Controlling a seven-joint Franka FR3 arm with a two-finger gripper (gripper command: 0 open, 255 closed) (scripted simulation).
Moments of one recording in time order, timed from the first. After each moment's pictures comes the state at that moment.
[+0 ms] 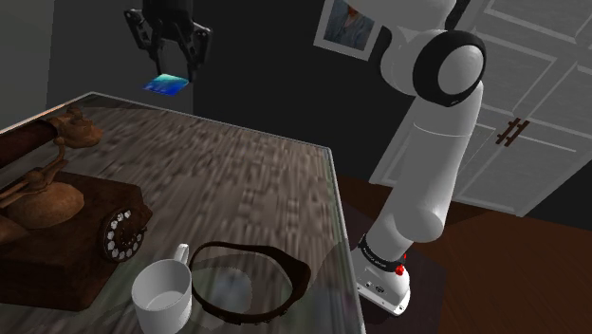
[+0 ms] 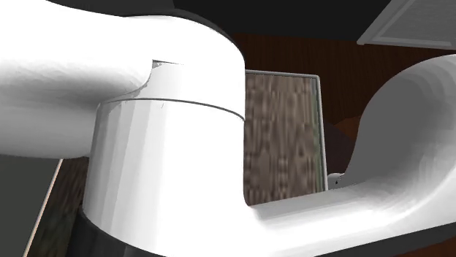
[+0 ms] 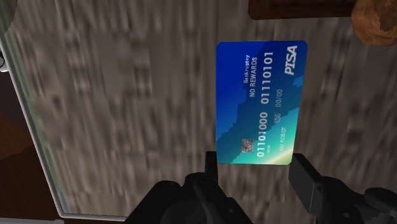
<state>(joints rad) 0.20 0.27 0.54 -1.20 -0.28 1.40 1.65</state>
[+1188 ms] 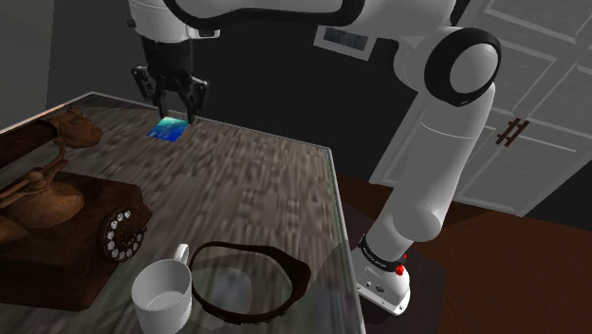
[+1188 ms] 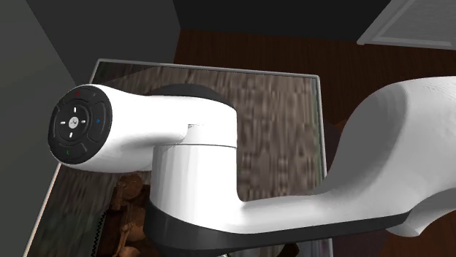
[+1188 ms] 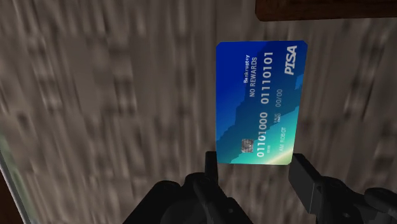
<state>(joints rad) 0.15 0.20 0.53 -1.54 -0.24 1.67 1.67</state>
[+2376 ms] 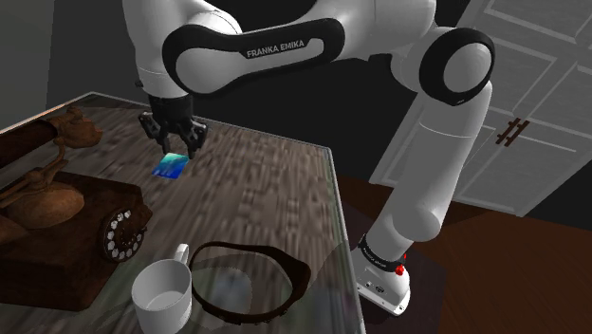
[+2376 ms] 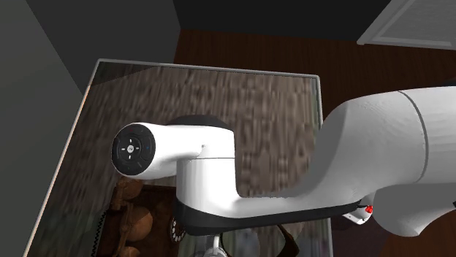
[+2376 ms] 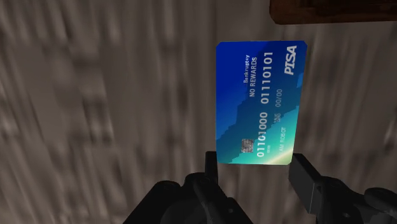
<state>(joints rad) 0.14 0.21 0.52 -1.76 -0.26 1.90 1.71</state>
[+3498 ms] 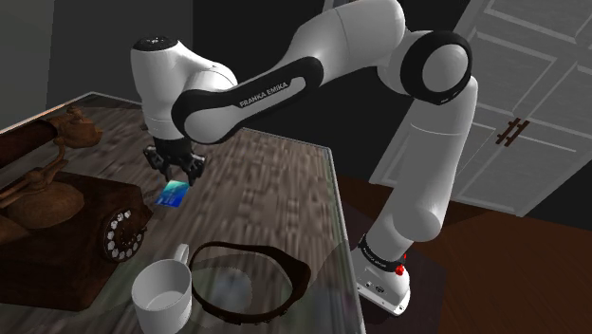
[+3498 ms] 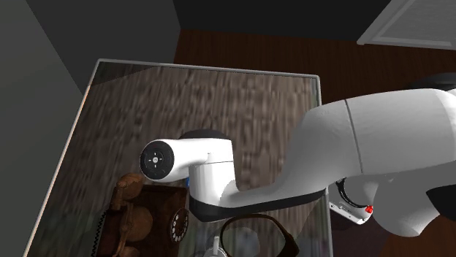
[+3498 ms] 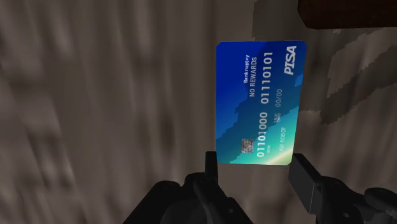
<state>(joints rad) 0.15 0.30 0.50 -1.89 -0.33 2.09 1.77</state>
